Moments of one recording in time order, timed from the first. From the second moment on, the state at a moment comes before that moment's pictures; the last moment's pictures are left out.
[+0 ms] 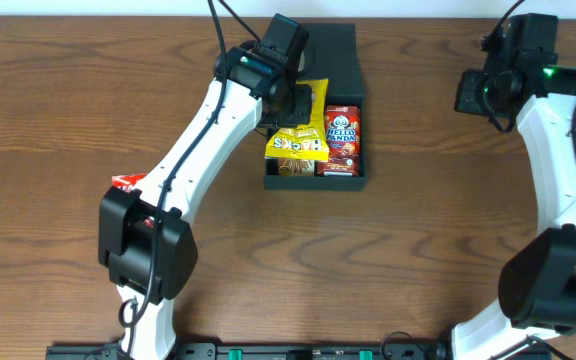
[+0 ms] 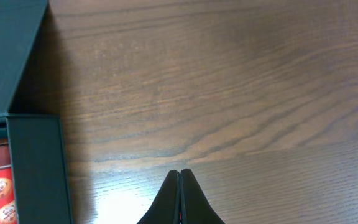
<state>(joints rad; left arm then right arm) -0.49 2.03 1.91 -1.06 0.14 -0.43 -0.12 1.80 1.62 -0.88 -0.03 0.09</state>
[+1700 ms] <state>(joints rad) -0.49 2.17 1.97 -1.20 0.12 -0.34 -0.12 1.80 1.62 -0.86 -0.03 0.09</state>
